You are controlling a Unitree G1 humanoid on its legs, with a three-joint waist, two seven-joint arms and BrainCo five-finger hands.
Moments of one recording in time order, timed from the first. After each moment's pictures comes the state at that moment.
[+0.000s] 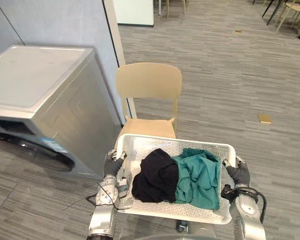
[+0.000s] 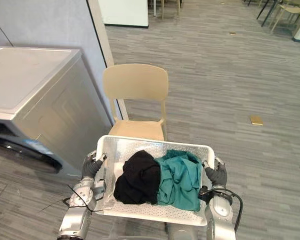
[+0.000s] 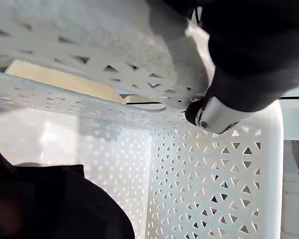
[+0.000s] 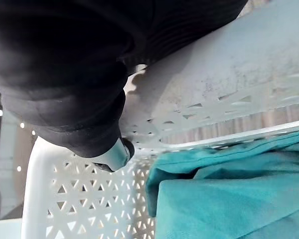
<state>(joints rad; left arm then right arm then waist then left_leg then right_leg) 0.17 -0.04 0.05 0.06 -0.01 0.02 0.18 0.25 0.01 -0.17 -0.08 0.07 0.05 -0.13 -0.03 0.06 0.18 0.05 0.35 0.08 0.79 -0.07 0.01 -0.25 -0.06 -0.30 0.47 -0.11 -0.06</state>
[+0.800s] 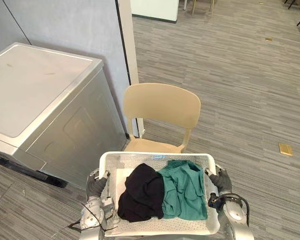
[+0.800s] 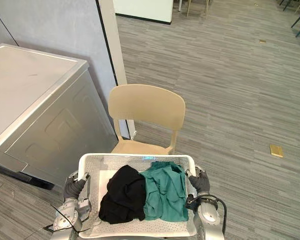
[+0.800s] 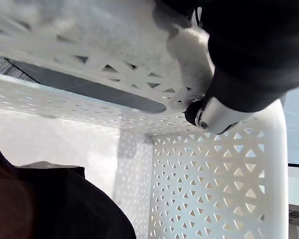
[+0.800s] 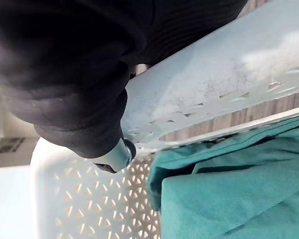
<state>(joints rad) 0.31 -0.03 0.17 0.05 0.01 -0.01 0.16 0.24 0.03 -0.09 0.06 0.11 0.05 -0.06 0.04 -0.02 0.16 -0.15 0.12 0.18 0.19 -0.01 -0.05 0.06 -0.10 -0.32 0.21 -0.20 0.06</state>
